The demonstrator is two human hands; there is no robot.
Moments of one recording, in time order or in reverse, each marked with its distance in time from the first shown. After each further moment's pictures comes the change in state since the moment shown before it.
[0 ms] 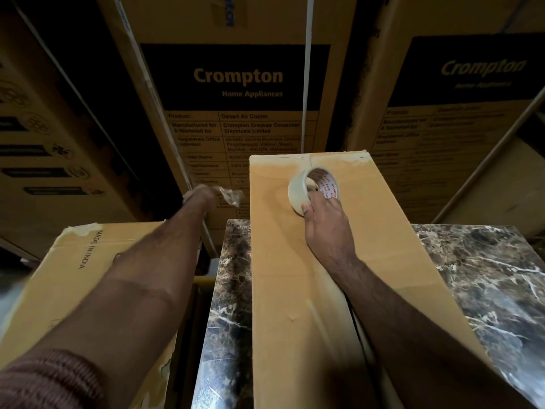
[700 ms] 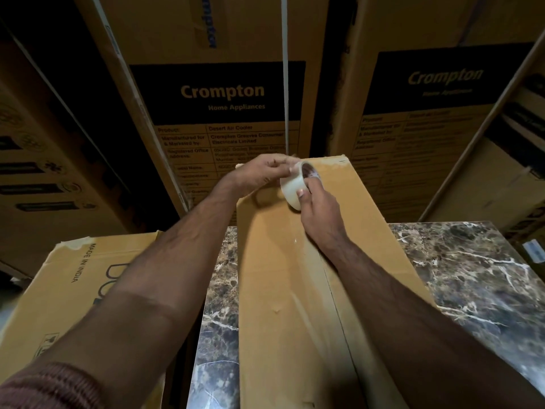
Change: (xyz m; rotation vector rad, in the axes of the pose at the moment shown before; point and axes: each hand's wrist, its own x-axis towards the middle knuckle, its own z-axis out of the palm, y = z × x) left_hand -0.145 0.143 0.007 -0.438 -0.763 0.757; right_hand 0.017 -0.001 -0.034 0.264 0.010 0.168
